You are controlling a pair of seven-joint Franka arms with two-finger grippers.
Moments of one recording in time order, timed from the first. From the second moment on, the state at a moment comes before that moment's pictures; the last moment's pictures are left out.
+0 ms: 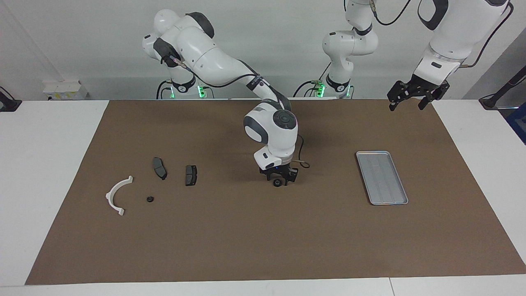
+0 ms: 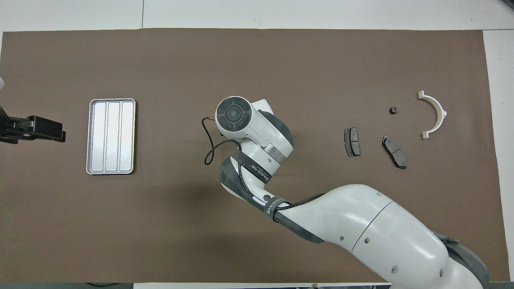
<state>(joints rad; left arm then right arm) -0.06 -0.06 -0.01 -1.64 0.01 1.55 -0.02 0.35 0.78 0.41 -1.36 -0.39 2.12 1.19</state>
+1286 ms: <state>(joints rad) -0.06 -0.06 -0.01 -1.64 0.01 1.55 -0.02 0.23 0.64 0.40 -1.29 -0.30 1.78 0.87</state>
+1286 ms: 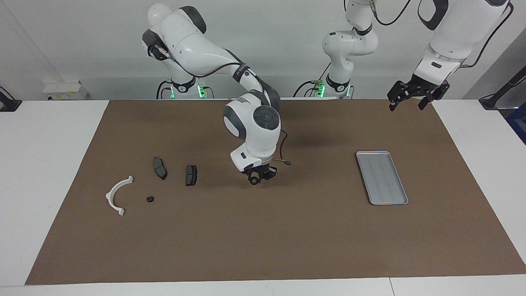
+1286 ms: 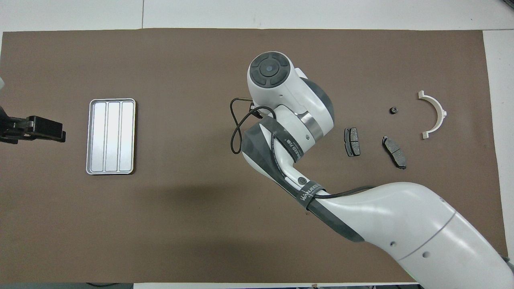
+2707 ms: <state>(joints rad) -0.06 -0.06 -0.01 -1.64 0.01 1.55 -0.02 -0.23 0.48 0.40 -1.74 -0.26 2.18 0.07</state>
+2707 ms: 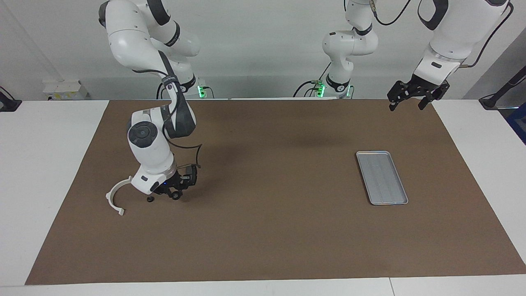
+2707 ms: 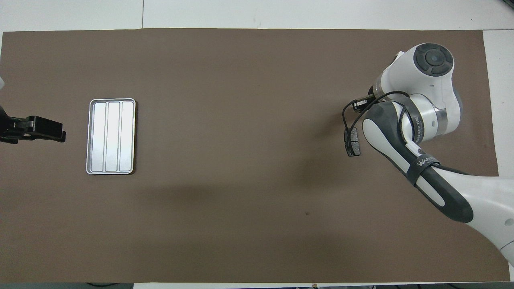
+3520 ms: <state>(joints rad) -0.06 -0.06 -0.01 -1.64 0.01 1.55 -0.02 -0.26 0.53 0.39 -1.76 -0.27 2.30 0.07</state>
